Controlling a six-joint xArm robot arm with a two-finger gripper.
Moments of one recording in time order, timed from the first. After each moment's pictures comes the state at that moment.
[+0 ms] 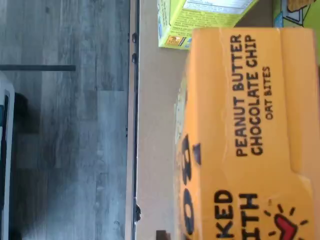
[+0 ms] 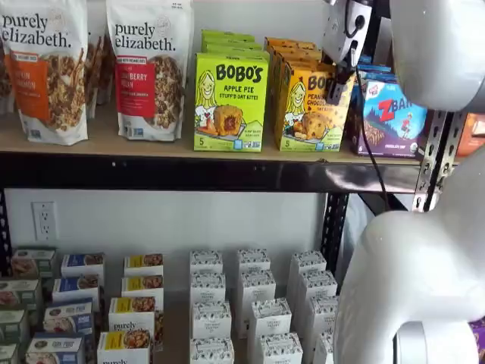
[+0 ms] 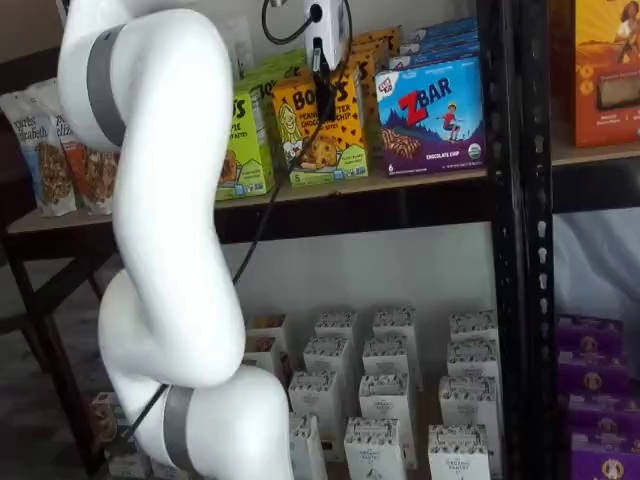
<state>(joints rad) -0.15 -0.13 -1.57 0.16 1.60 -1.70</state>
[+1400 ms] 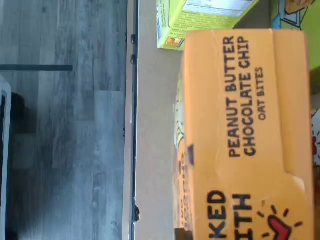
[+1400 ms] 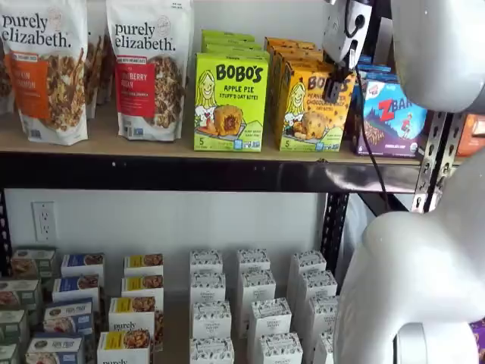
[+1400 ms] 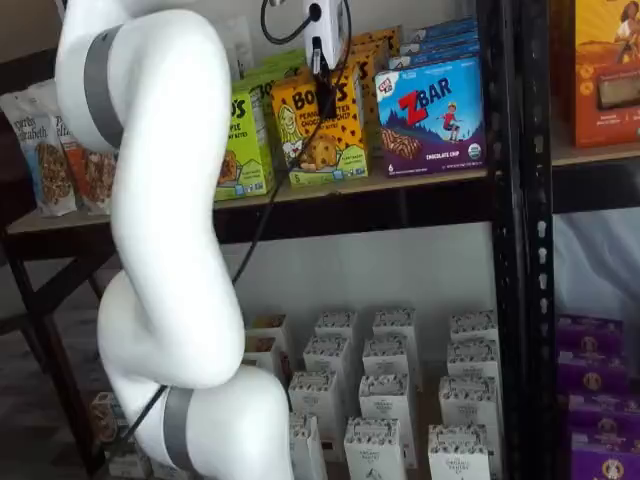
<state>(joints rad) -0.15 -0.14 -1.56 0.16 1.59 -1.70</state>
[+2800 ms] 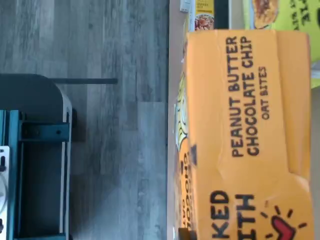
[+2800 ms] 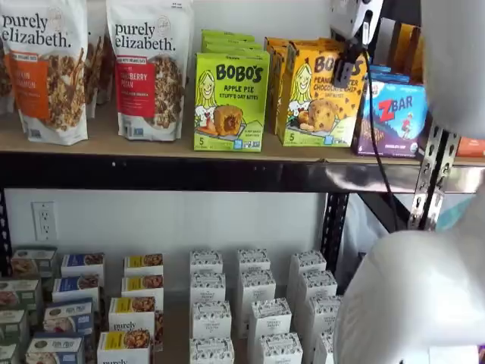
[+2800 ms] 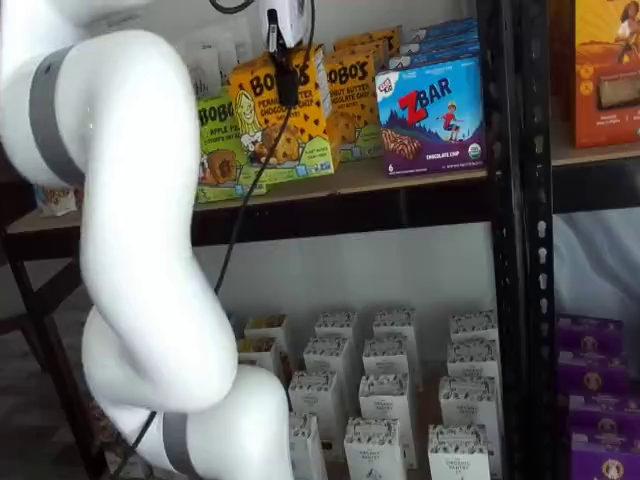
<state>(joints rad) -0.10 -0.35 -1.52 0.15 1.80 -1.62</state>
